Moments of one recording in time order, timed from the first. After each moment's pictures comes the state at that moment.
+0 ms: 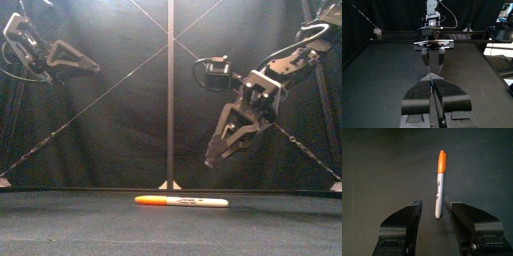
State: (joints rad) left arm 0.05 -0.73 1.21 0.02 -0.38 0.00; right arm 0.03 -0.01 0.83 0.27 -0.13 0.01
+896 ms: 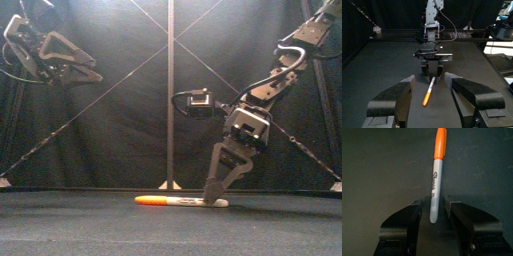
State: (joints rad) left arm 0.05 -0.72 1.21 0.02 -0.38 0.00; right arm -0.01 0.17 0.73 0.23 -0.02 0.01
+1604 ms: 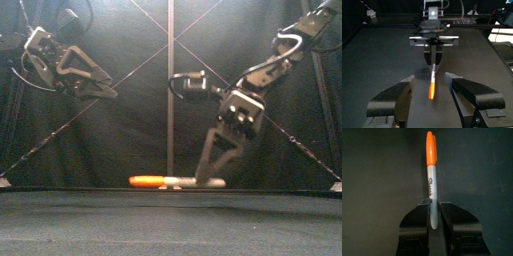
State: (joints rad) left arm 0.05 -0.49 1.12 0.02 -0.38 0.00; right arm -0.02 0.08 0.68 0.12 0.04 0.01
